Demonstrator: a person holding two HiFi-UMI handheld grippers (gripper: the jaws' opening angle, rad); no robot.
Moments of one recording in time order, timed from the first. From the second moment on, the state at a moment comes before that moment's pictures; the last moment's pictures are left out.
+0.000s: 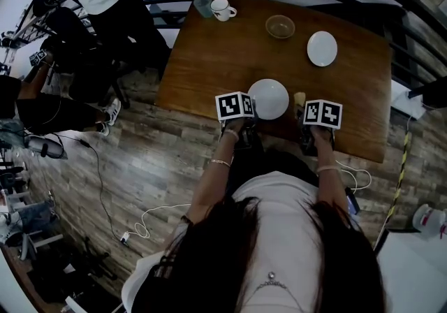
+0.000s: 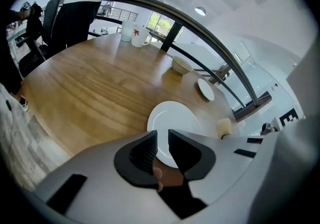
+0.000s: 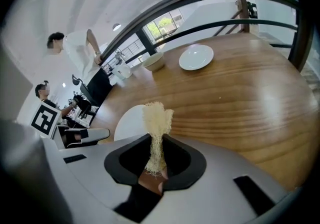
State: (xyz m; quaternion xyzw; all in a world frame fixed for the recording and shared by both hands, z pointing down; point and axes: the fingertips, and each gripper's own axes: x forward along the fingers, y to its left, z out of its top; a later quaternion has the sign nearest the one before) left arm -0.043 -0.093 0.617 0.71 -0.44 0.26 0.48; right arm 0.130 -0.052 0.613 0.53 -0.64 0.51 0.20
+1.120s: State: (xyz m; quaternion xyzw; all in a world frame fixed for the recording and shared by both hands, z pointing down) left arm -0.028 -0.076 0.520 0.81 -0.46 0.16 0.34; right arm 0.151 -0.033 0.538 0.61 -0.70 0.33 0.17
